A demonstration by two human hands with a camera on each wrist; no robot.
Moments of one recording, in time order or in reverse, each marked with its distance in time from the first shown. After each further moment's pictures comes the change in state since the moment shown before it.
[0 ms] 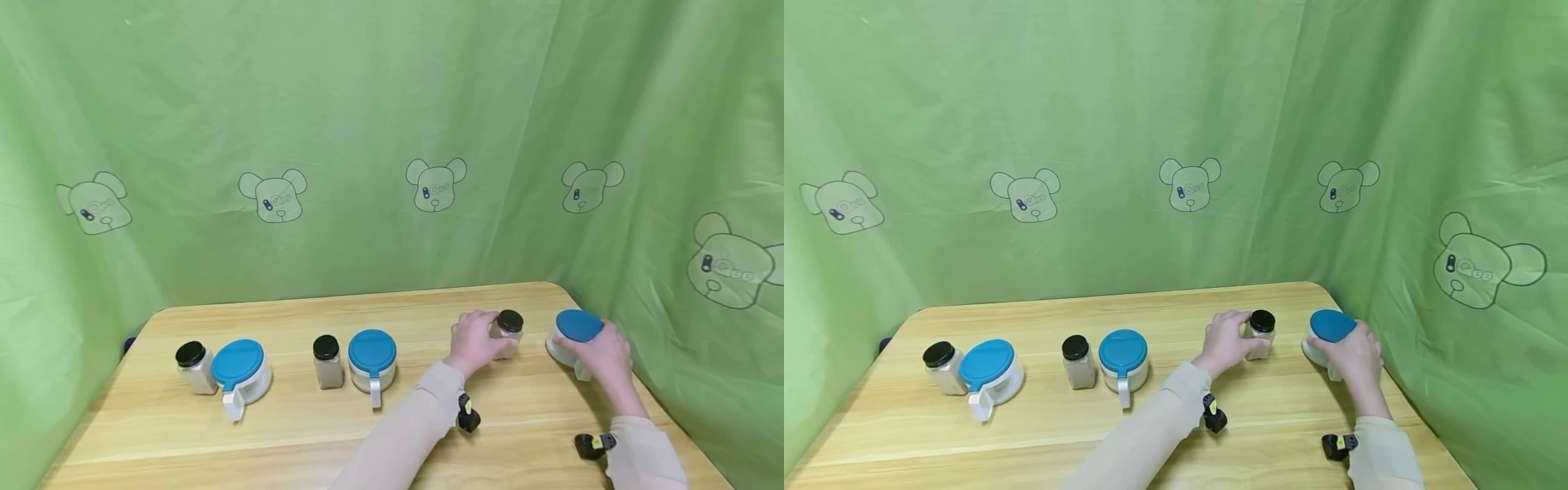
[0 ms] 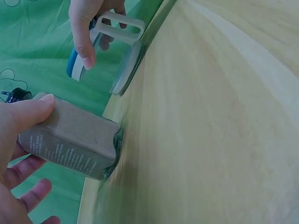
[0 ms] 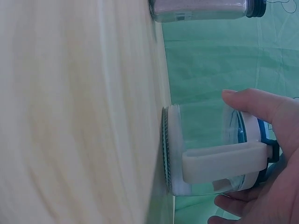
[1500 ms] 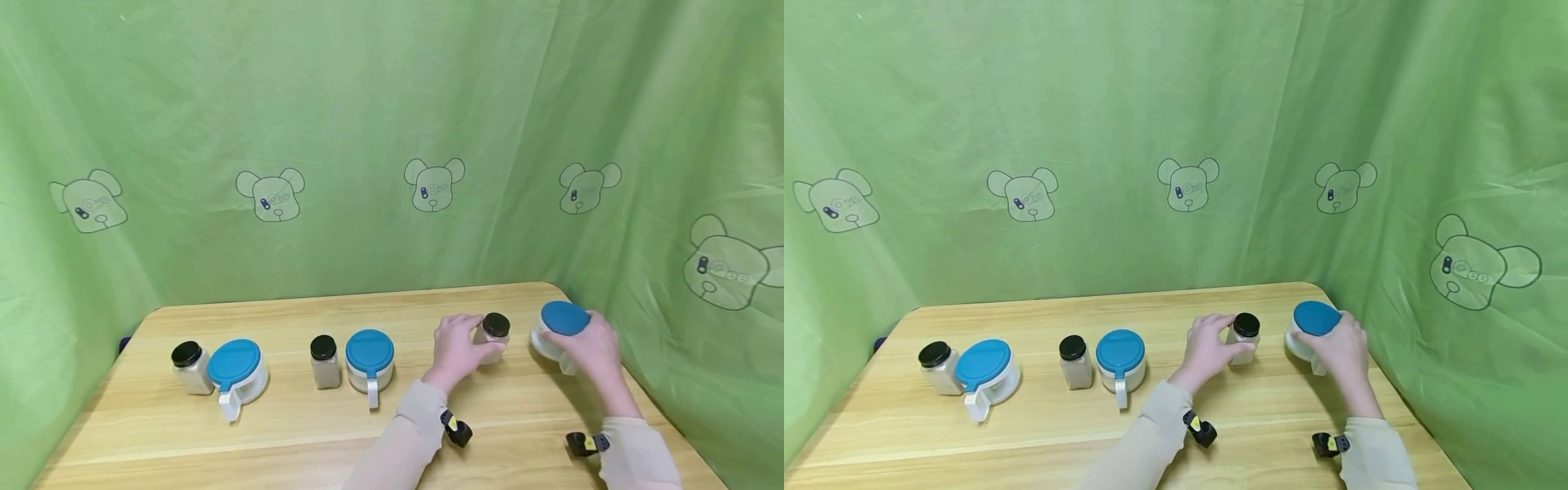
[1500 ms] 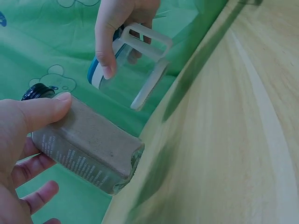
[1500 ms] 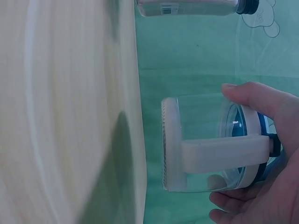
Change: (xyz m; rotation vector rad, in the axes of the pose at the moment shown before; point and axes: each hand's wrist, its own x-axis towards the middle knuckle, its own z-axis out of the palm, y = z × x) left_hand -0.028 -0.010 -0.025 -0.165 0.114 0.029; right_hand -0.018 -0.033 -0.007 0.035 0.037 -0.114
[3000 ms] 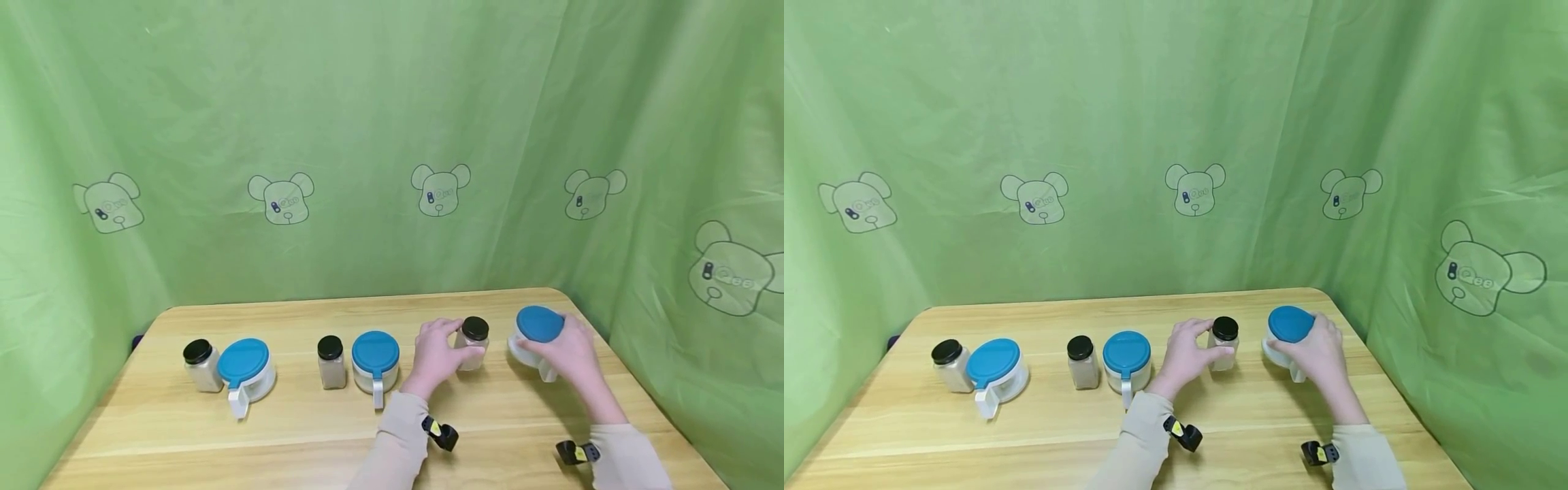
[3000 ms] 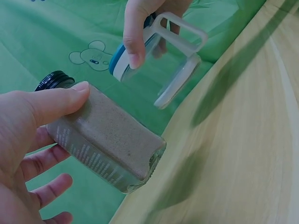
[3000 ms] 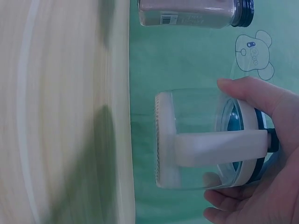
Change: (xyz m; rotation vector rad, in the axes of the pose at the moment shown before) left_hand -0.018 -0.018 -0.038 -0.118 0.007 -0.096; right_hand -0.020 -0.037 0.017 0.012 -0.044 -0.160
